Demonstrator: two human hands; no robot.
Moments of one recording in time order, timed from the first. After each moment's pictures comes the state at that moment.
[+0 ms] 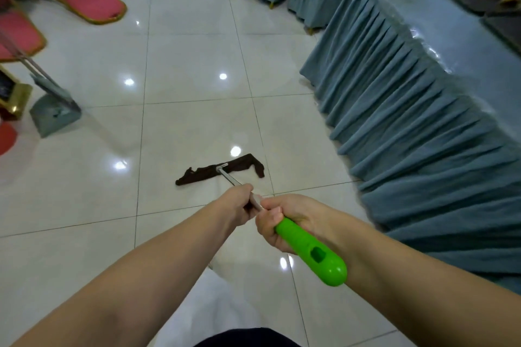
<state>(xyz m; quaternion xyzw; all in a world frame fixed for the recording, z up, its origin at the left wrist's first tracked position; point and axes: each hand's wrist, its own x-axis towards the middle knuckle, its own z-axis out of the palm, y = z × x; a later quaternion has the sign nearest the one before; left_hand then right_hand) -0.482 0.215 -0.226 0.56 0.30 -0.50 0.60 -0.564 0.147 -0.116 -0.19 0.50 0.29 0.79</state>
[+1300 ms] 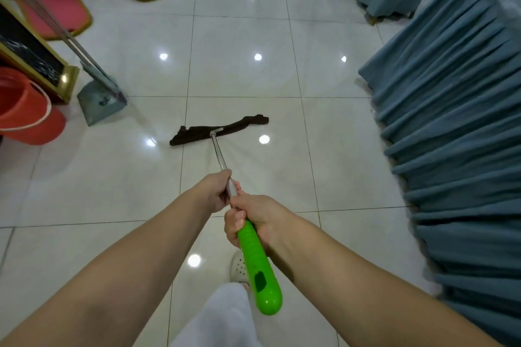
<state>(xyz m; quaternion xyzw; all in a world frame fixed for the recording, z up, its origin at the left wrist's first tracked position) -0.205 0.349 -0.275 0.56 0.35 -0.44 0.61 -0.292 0.282 -0.188 -0.20 0.50 0.29 0.79</state>
